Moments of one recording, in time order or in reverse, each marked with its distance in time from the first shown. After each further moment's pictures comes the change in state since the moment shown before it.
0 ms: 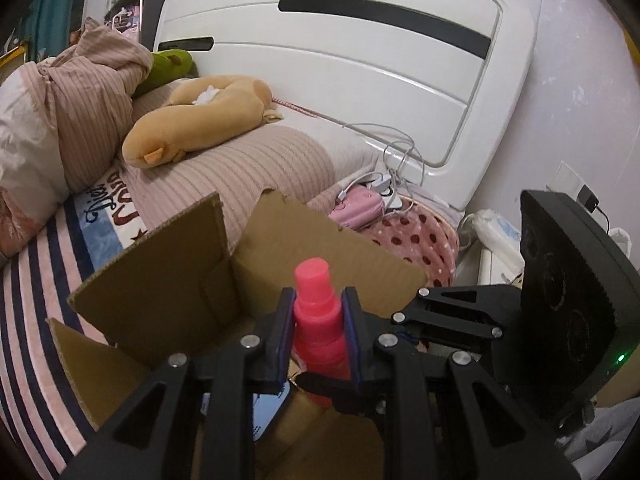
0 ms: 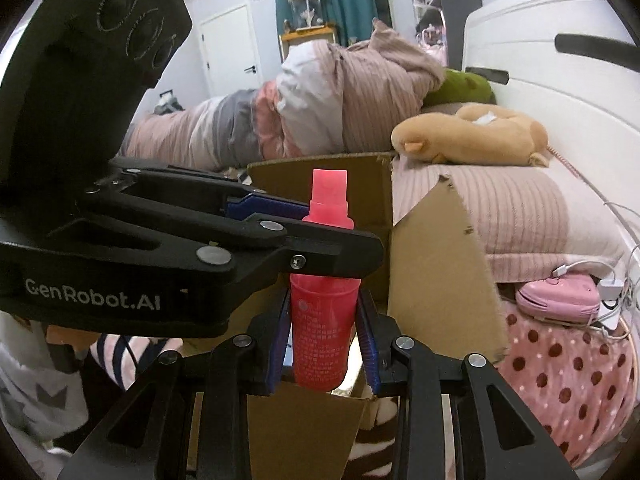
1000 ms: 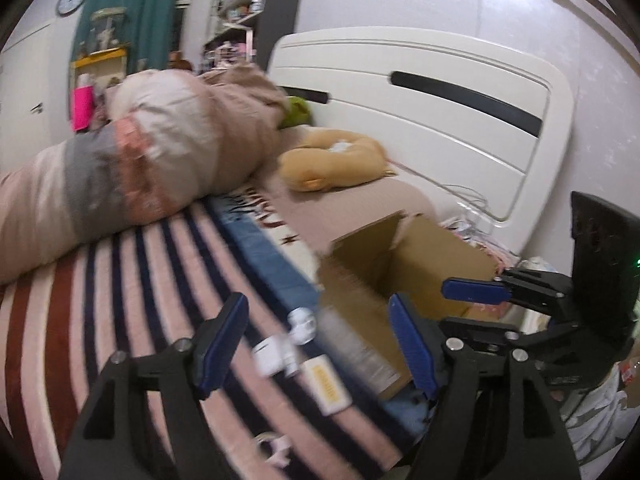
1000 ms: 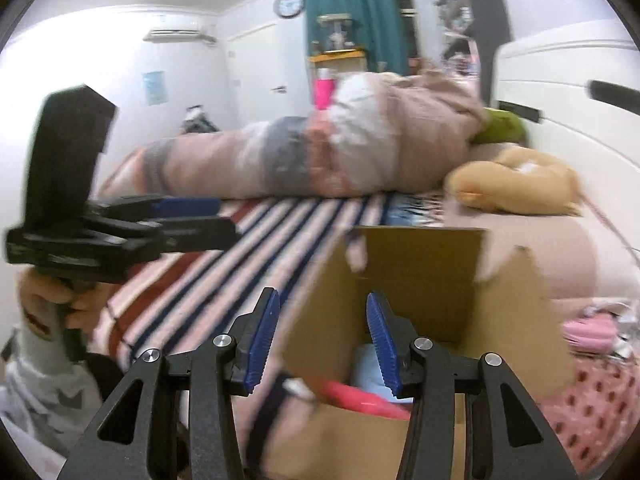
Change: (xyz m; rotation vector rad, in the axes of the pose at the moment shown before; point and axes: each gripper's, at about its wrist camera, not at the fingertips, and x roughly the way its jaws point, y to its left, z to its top) left arm -0.170 0.096 -0.094 -0.170 -0.218 0.270; right arm -0.022 0.111 0.032 -0.062 -0.089 0.143
